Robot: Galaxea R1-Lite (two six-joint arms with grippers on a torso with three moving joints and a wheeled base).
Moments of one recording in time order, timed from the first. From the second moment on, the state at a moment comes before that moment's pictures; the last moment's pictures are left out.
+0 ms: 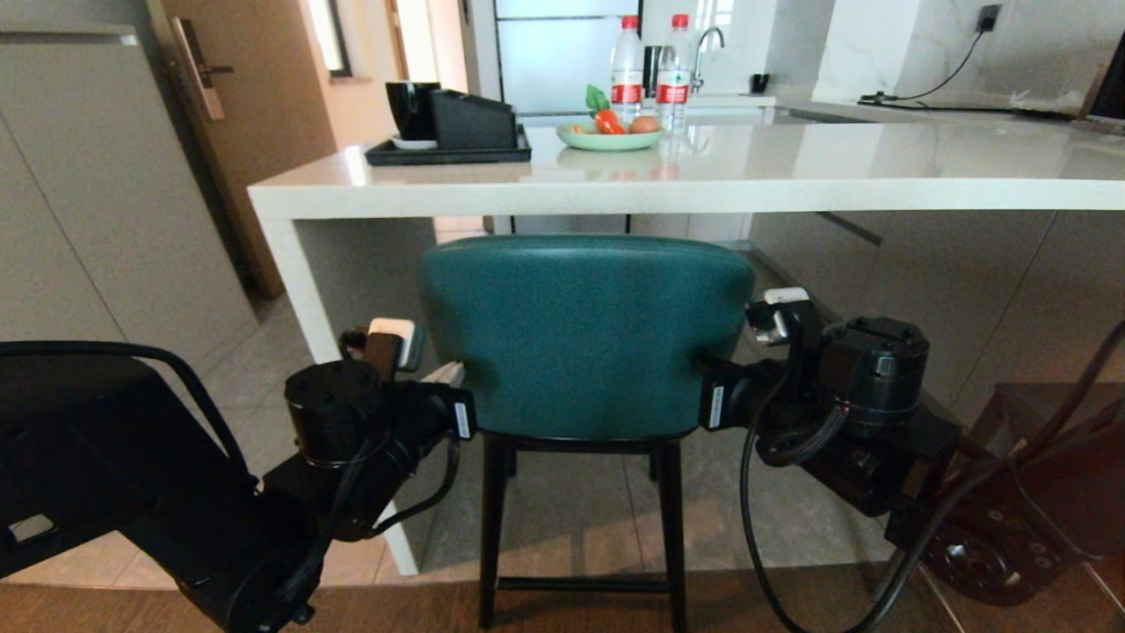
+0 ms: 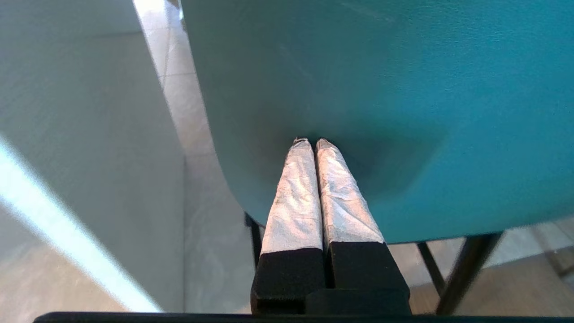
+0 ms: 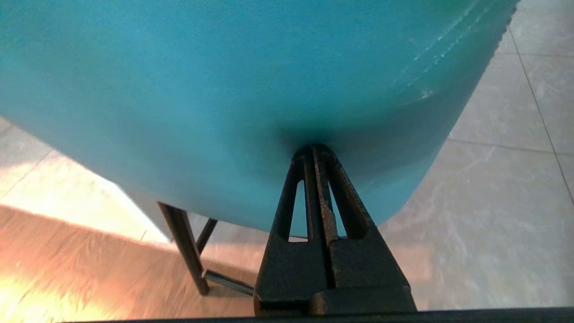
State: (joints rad) left arm -0.49 2.01 -0.59 -1.38 0.25 -0.06; right arm 0.53 1.89 -0.71 -1.05 -0.17 0.06
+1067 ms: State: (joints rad) left arm -0.48 2.00 -0.59 -1.38 0.25 -0.06; right arm 0.51 1.91 -0.72 -1.06 -0.16 0.06
